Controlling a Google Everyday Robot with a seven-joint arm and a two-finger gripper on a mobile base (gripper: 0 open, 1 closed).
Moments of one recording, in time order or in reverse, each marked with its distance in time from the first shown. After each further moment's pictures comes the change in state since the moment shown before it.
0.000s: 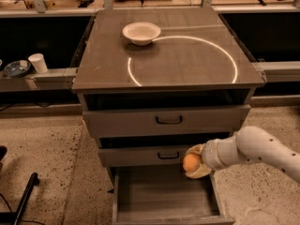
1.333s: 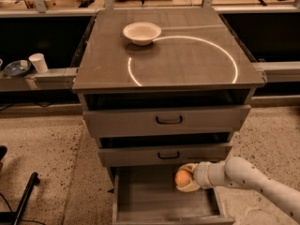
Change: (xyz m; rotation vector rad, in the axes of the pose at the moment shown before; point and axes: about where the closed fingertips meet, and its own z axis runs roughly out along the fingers) arm 0.078 0.021 0.123 0.043 -0.146 0.126
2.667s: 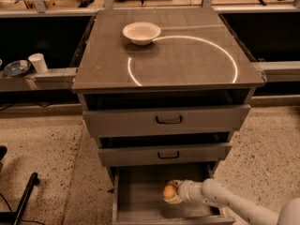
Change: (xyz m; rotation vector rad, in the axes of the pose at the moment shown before) arm 0.113 0.026 0.169 0.031 -0.008 0.081
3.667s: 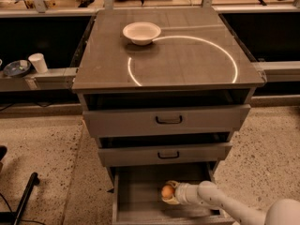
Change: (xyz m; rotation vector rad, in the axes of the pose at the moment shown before) arm 0.026 0.005 0.037 -0.020 -0.014 -0.007
